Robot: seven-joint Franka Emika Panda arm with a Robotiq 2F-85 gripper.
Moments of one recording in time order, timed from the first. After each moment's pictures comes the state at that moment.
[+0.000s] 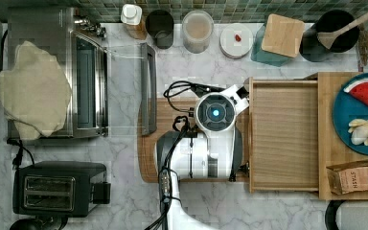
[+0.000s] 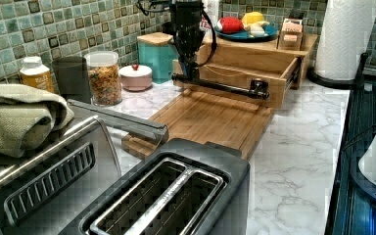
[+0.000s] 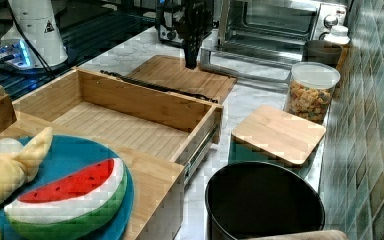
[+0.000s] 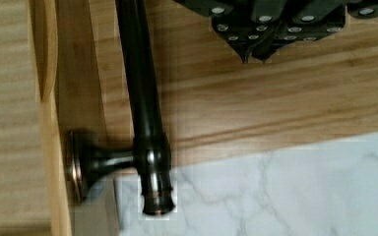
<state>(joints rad) -0.05 0.09 0.00 -2.28 -0.08 0.81 -0.60</state>
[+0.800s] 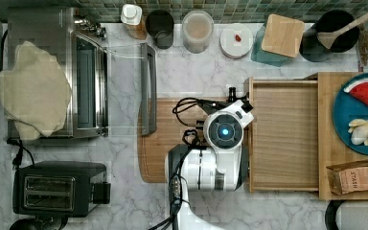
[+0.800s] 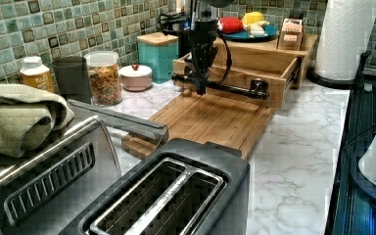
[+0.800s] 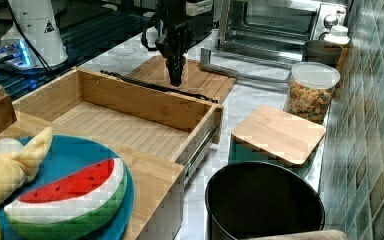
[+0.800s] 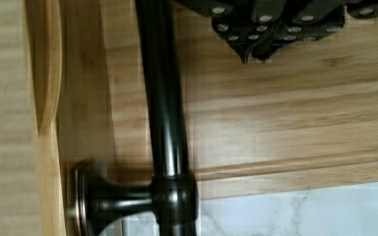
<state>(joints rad) -0.05 0.10 -0.05 -2.42 -0.07 1.00 -0.73</state>
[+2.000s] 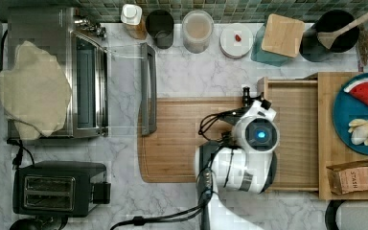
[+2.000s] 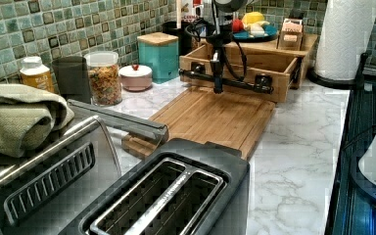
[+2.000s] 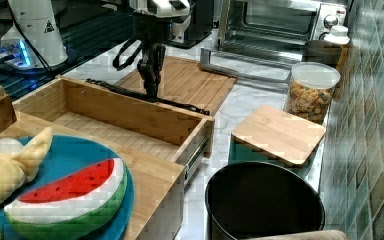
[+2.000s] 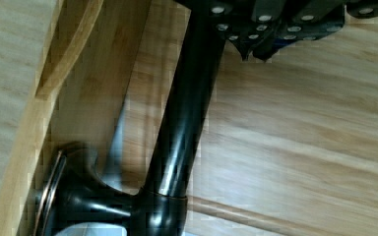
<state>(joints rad) -0.18 0.16 -0.10 -2.39 -0.06 0.98 -1.25</state>
